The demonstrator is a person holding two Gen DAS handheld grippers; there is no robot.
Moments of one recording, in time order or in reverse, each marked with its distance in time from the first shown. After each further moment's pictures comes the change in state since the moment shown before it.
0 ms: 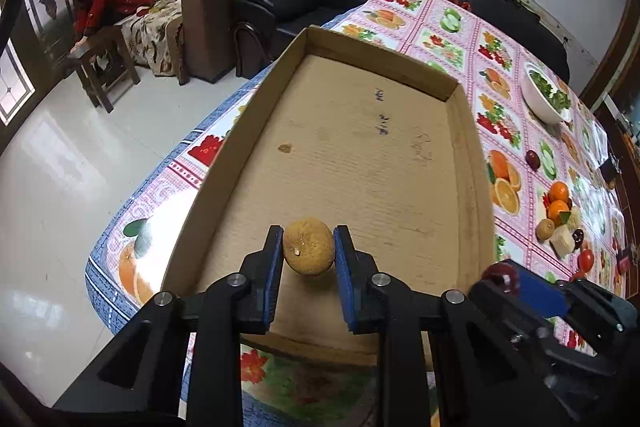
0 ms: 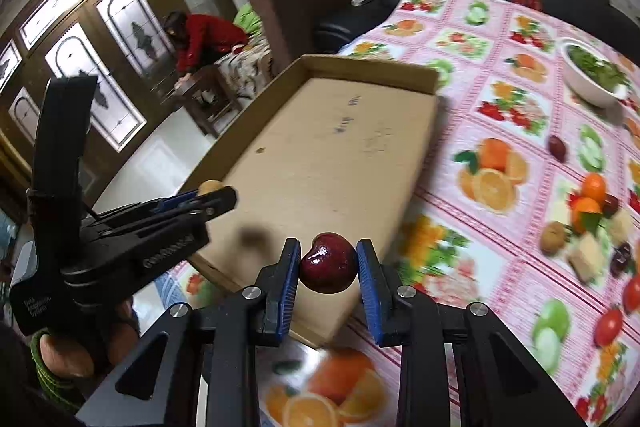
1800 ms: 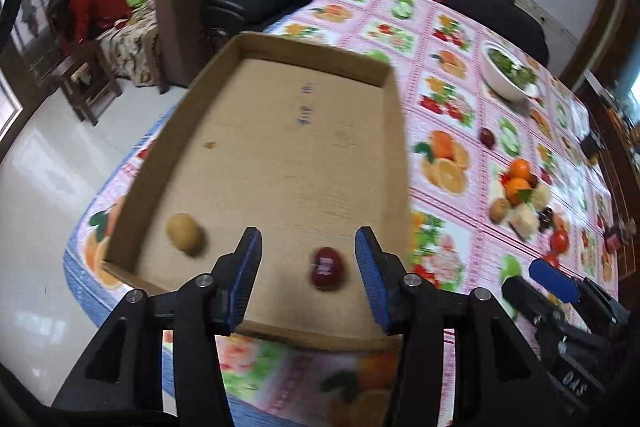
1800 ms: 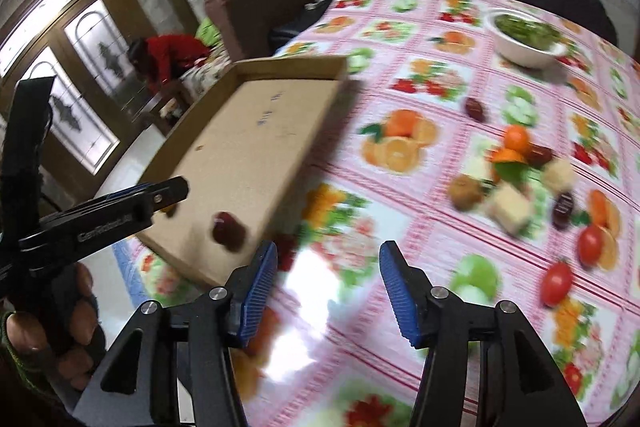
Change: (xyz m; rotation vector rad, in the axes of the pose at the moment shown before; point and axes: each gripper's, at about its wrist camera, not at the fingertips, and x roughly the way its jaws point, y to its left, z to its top) left arm -0.028 -0.074 -0.010 0.088 -0.003 -0.044; right arm -0.059 -0.085 -0.040 0.149 -0.043 -0.142
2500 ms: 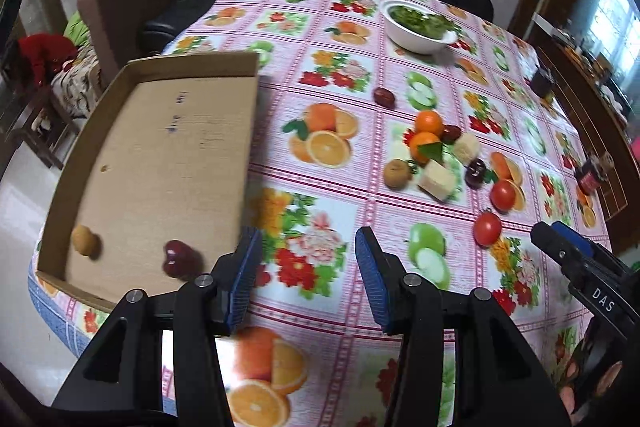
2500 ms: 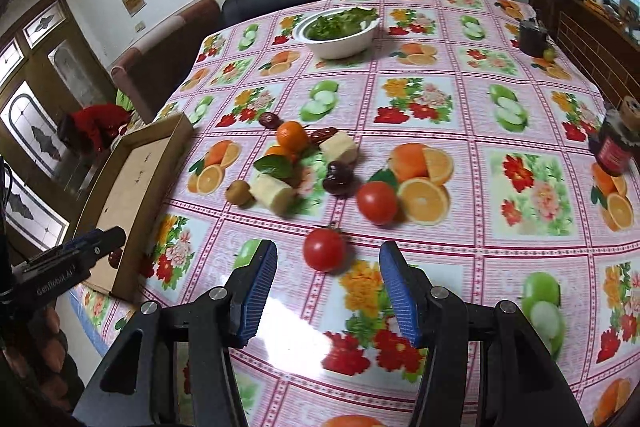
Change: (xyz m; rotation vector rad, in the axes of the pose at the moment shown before) left arm -0.007 -0.107 -0.018 0.191 0.013 -0.086; right arm -0.070 -0.141 -0.039 0.252 -0.095 -0.186
